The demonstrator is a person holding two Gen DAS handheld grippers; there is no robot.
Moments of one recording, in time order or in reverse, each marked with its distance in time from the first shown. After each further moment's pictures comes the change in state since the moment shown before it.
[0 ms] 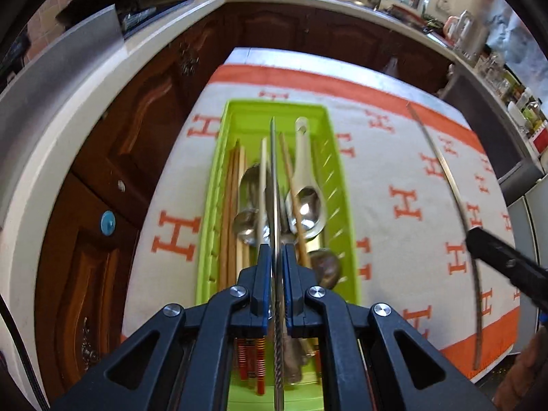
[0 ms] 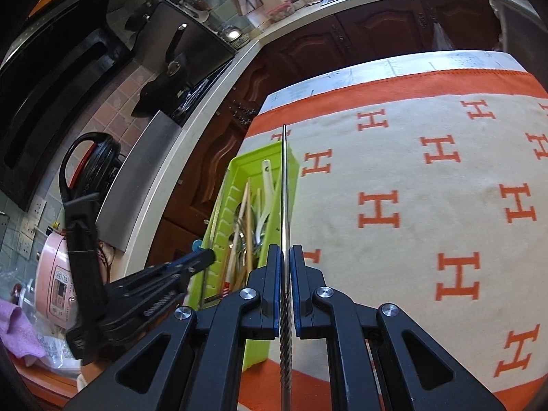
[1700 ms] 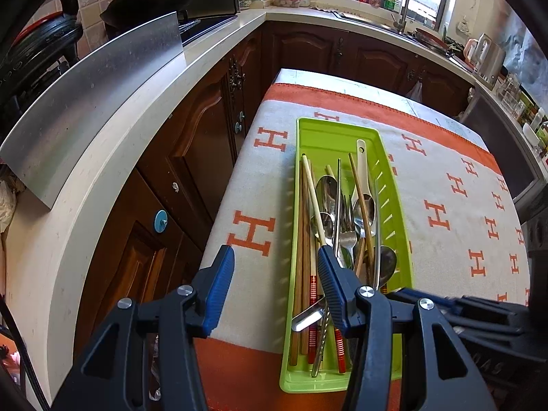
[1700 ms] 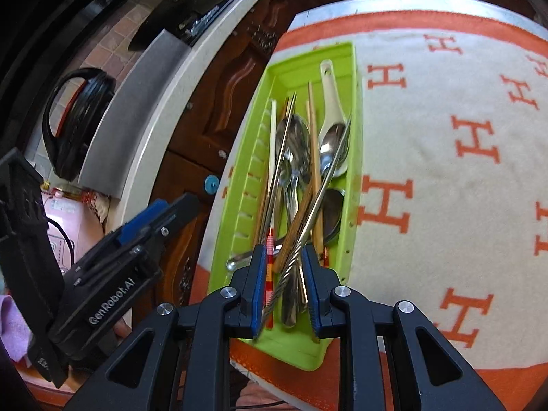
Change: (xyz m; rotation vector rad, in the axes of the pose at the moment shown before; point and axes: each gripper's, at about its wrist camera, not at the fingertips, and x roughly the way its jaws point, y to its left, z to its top) left arm -0.037 0.049 -0.018 -0.057 -0.096 0.084; right arm 0.098 0.064 -0.037 -0.019 0.291 0.018
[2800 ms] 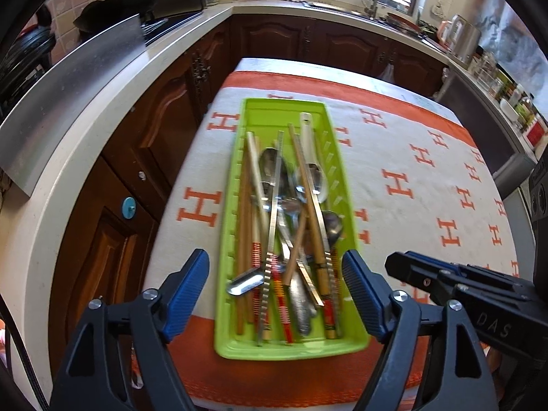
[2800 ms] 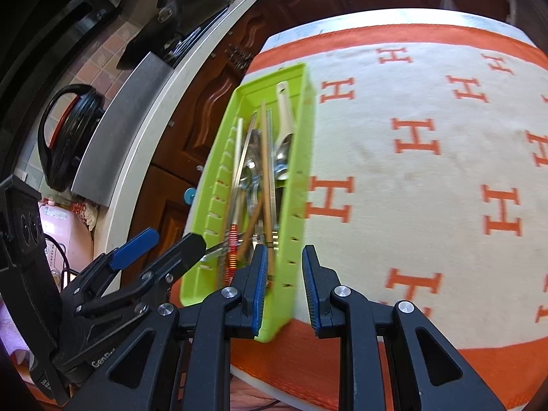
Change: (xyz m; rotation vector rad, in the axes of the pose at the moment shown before) left arm -0.015 -0.054 -0.028 0.075 0.032 -0.073; right arm -0.058 -0.033 -0.023 0.028 -0.104 -0.086
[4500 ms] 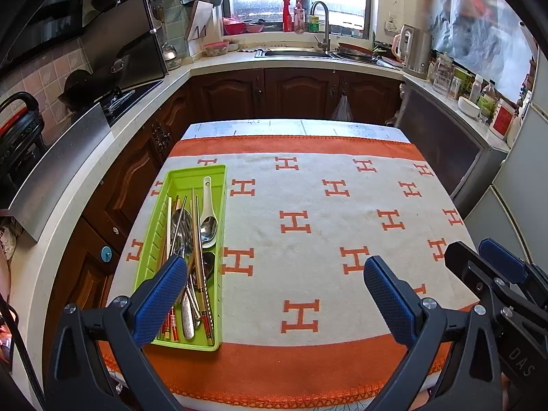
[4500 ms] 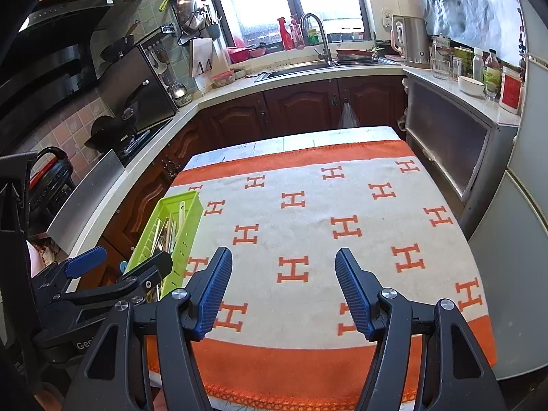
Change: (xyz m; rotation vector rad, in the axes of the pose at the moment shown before) left arm -0.077 -0.144 -0.002 0.110 -0.199 0.012; right arm -0.227 -0.082 -0.076 -0.025 -0.485 -0.324
